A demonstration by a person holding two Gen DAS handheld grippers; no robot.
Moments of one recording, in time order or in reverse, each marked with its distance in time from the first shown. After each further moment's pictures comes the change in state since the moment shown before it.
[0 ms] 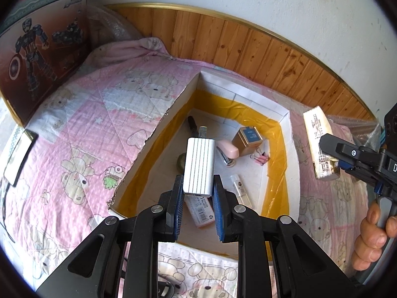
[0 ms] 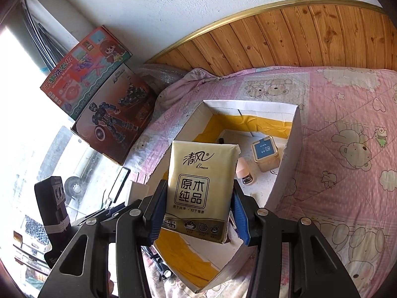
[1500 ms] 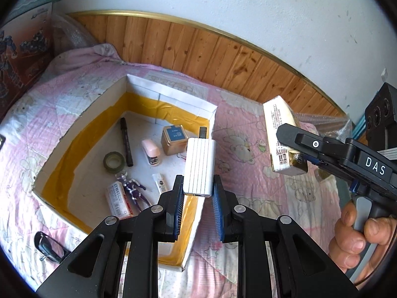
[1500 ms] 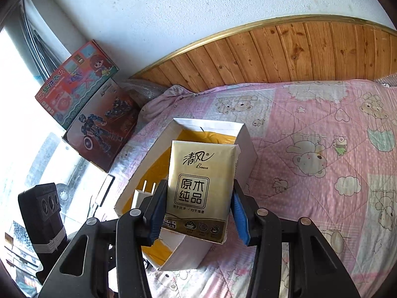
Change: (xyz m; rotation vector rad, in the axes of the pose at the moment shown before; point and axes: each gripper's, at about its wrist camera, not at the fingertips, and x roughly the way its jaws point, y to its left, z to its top) left arm -0.025 -0.102 -0.012 0.023 -0.032 -0.170; right arm -0.073 -0.033 0.003 -0.022 -0.077 -0.091
